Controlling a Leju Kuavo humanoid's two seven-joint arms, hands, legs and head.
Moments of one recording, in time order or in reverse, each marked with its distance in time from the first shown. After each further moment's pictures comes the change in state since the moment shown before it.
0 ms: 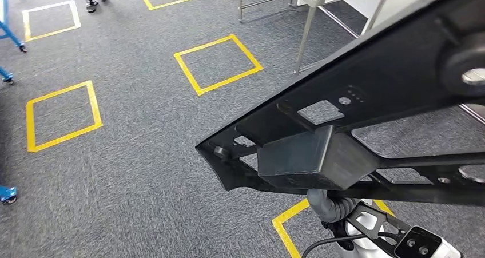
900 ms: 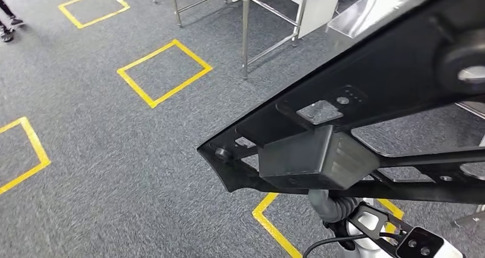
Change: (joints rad) left arm -0.004 -0.002 -0.001 0.000 0.000 -0.001 0.000; right arm 0.001 -0.007 0.001 -0.006 0.000 -0.002 0.000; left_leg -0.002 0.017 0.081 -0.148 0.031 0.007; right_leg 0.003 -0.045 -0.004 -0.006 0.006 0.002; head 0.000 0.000
